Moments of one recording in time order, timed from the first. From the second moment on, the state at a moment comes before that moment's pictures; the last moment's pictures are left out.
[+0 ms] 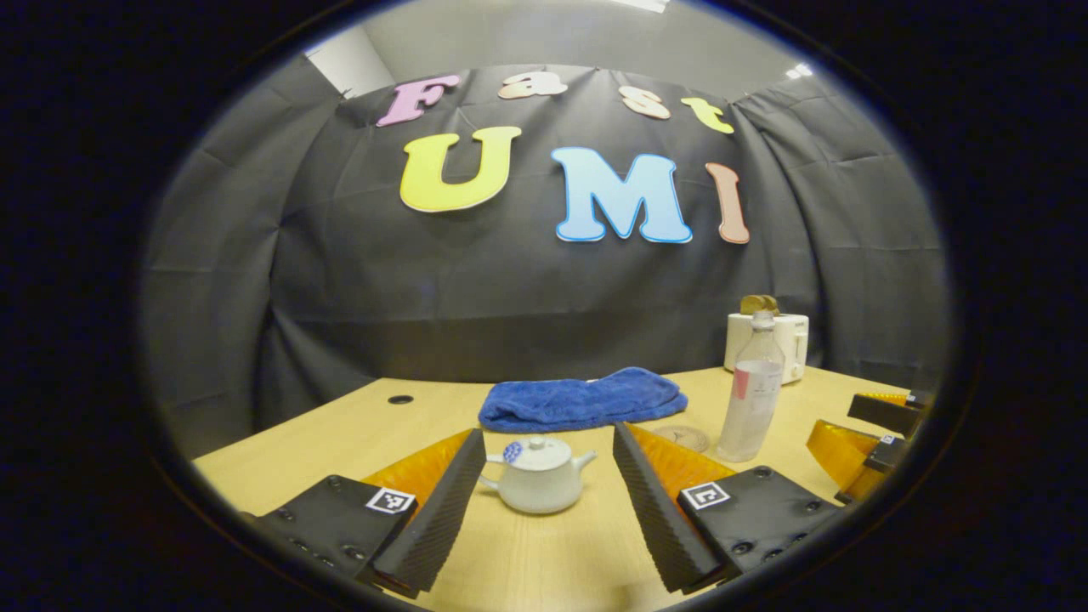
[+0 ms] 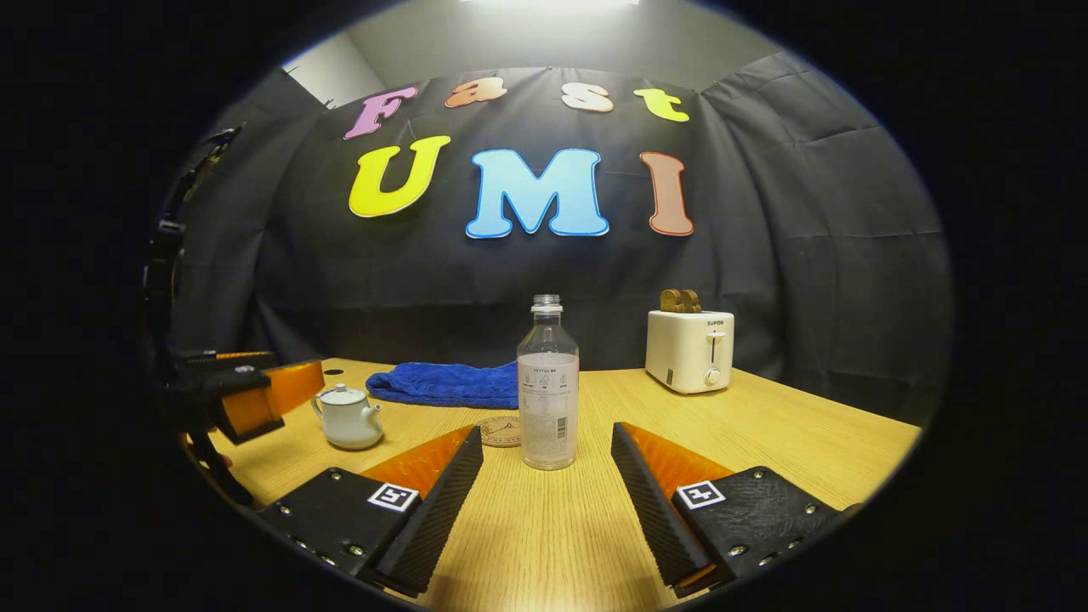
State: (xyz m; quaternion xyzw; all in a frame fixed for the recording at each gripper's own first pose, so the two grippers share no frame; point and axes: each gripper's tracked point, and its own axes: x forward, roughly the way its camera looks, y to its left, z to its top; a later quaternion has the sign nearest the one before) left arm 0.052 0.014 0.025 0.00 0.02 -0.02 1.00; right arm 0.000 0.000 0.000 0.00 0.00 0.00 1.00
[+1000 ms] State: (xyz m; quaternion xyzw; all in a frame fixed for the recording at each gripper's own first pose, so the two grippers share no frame) left arm 0.134 0.023 -0.015 0.01 0.11 -0.04 0.99; right arm 0.000 0.000 0.000 0.00 0.00 0.00 1.00
